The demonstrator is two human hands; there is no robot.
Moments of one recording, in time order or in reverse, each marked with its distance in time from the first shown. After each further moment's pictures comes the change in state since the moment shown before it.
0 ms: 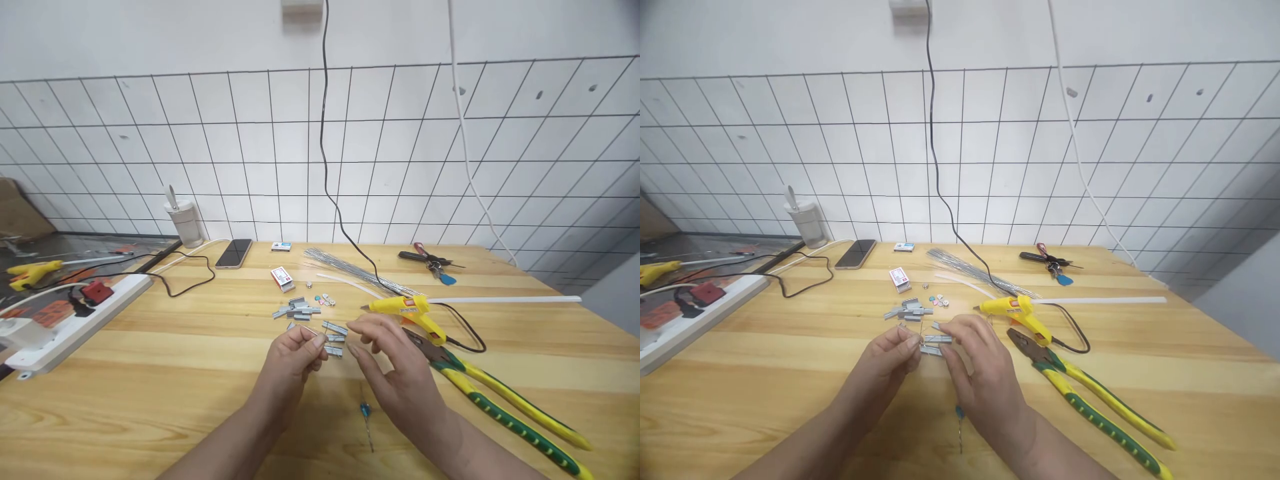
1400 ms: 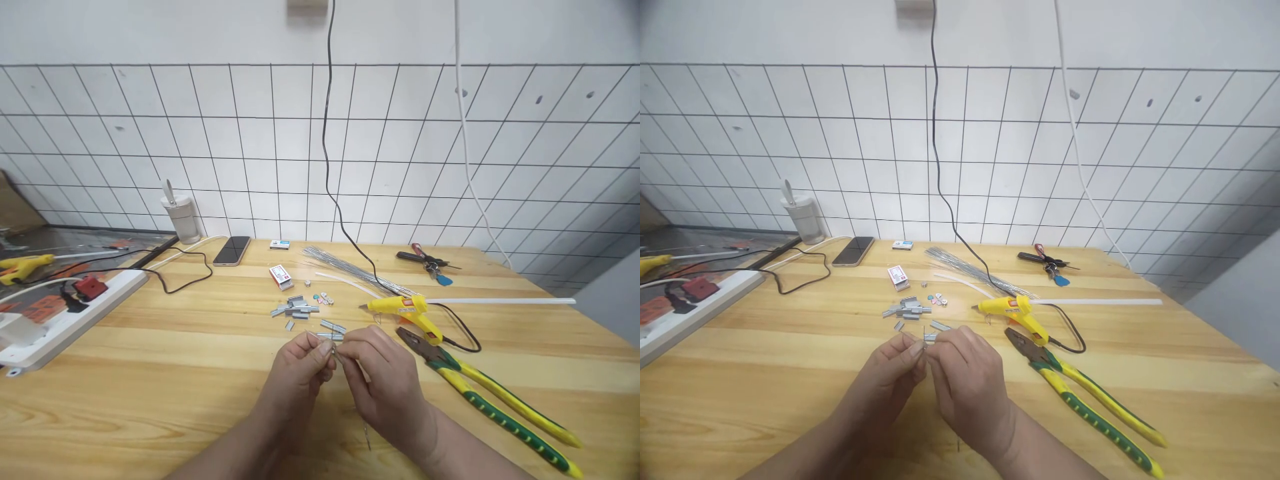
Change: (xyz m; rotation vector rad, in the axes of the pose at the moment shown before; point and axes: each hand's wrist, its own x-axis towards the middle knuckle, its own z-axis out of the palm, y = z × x) left_hand -0.006 -0.009 0.008 -0.147 -0.108 -0.049; right_hand 0.002 -0.010 0.008 -0.239 -0.008 -0.349
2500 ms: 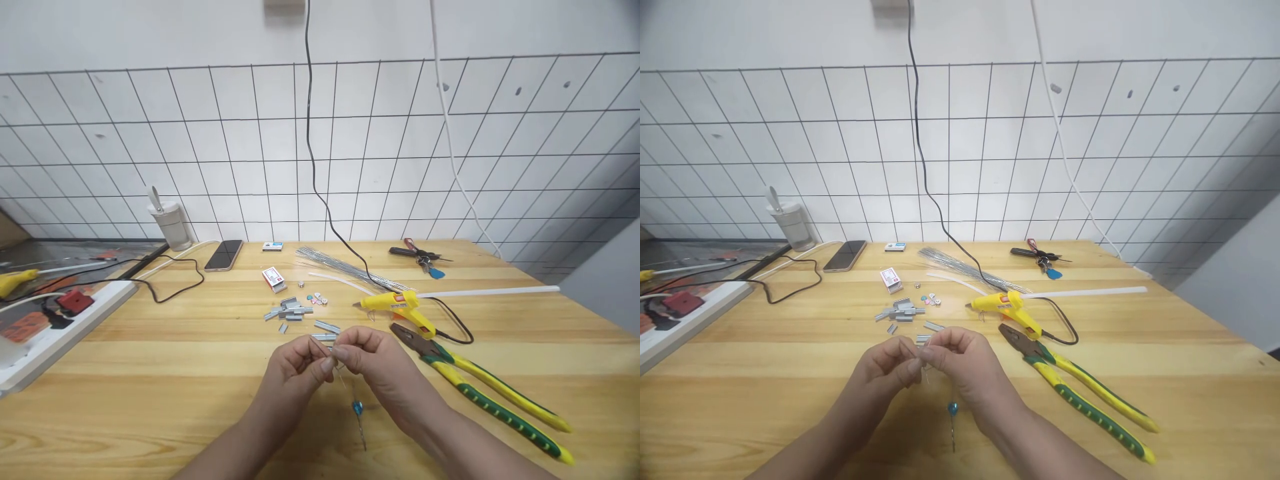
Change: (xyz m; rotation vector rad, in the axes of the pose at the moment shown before) left_hand -0.006 0.013 0.001 0.491 -0.087 0.099; right_hand 0.012 -0.002 -0.009 1.083 -0.129 1.239
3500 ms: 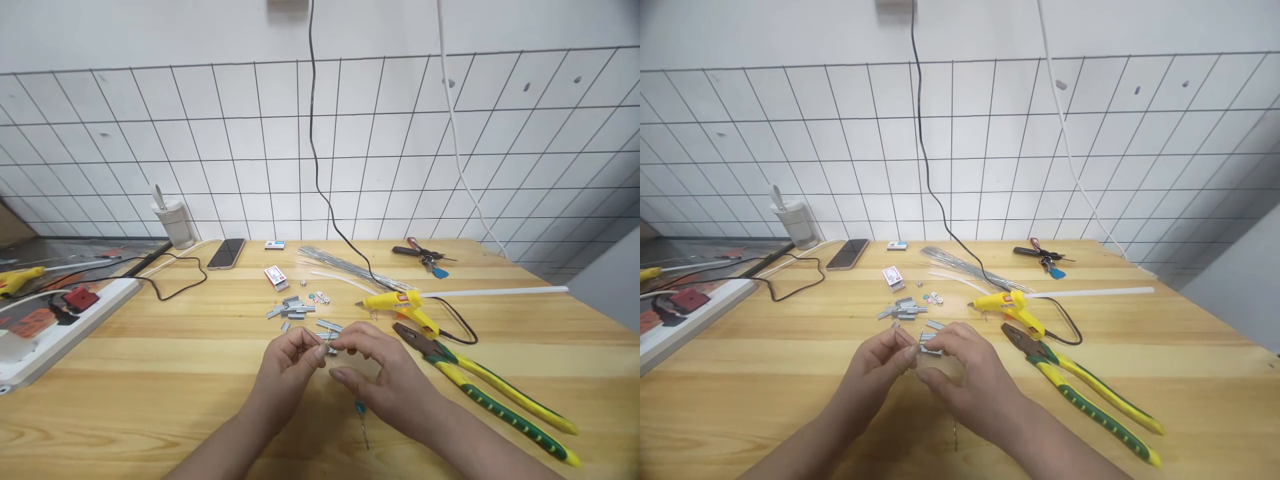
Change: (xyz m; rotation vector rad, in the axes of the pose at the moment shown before) left_hand 0.006 -0.005 -0.011 0.102 0.082 0.078; right_hand -0.002 0.003 -0.017 -0.870 -0.134 -0.715
